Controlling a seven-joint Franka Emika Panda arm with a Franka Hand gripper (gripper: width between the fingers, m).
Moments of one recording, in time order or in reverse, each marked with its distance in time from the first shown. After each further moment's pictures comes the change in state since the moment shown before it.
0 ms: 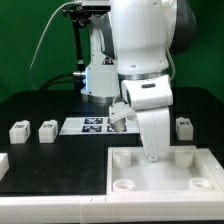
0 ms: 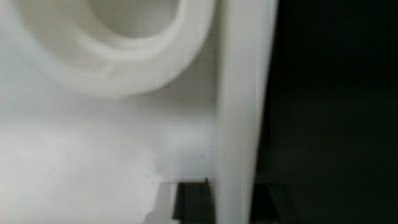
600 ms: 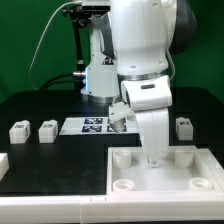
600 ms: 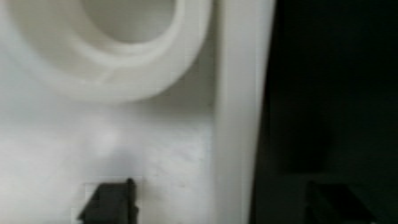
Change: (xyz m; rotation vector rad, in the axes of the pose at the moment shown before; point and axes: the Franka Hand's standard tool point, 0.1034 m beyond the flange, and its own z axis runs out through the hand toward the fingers) arm -0.001 0.000 0.000 0.000 0.000 0.006
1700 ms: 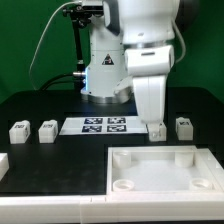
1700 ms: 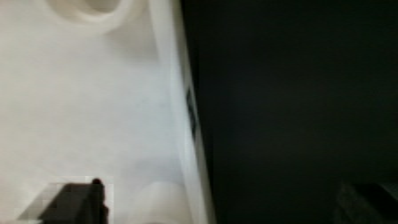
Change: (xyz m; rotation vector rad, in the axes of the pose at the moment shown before) arm 0.033 -0.030 -0.052 -0.054 -0.029 0.285
